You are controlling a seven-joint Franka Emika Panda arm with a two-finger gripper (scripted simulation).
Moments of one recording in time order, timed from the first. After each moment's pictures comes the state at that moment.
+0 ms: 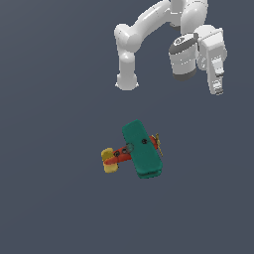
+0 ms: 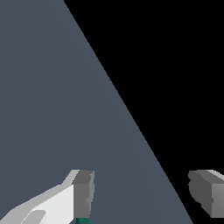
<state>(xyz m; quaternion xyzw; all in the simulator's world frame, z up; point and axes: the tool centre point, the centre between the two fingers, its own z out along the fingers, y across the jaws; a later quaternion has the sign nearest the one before) -0.048 0.282 0.381 0.68 0.34 0.54 0.35</state>
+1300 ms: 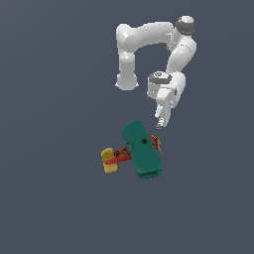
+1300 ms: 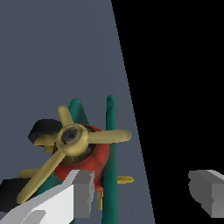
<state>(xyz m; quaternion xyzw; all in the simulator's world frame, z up) -0.058 0.133 0.189 0.70 0.33 0.37 0.51</state>
